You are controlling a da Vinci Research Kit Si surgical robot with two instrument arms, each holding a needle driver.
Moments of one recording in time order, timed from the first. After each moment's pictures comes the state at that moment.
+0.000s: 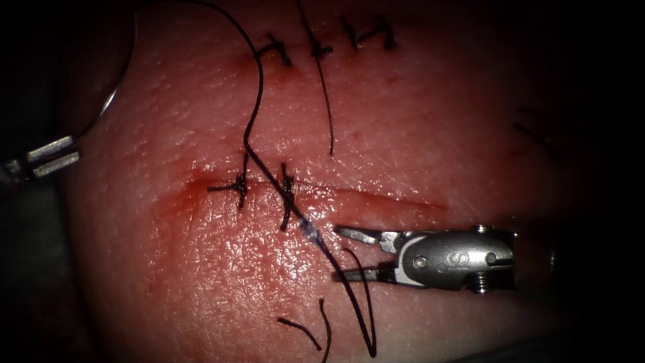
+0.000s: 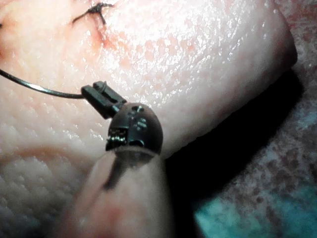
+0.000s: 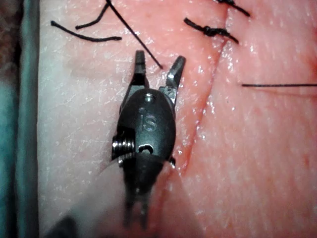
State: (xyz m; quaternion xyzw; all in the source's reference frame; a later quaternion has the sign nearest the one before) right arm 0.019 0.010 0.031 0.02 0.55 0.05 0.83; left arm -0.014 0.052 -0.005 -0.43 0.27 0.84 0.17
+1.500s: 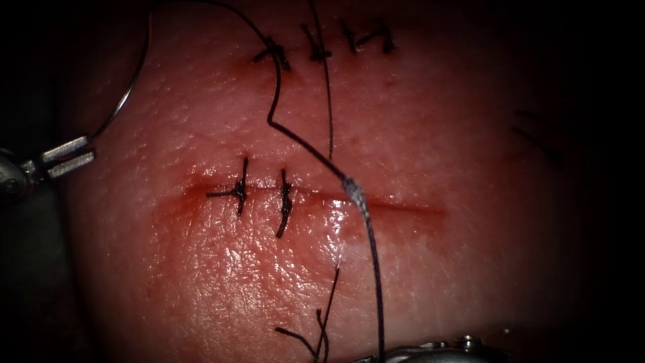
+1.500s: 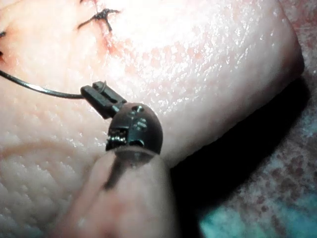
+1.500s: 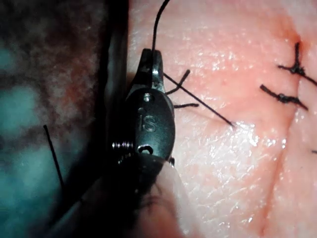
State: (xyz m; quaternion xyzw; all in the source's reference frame) right arm 0.022 -0.003 0.022 0.18 0.52 -0.06 0.84; left arm -0.015 0.052 -0.004 -0.43 0.27 0.84 0.17
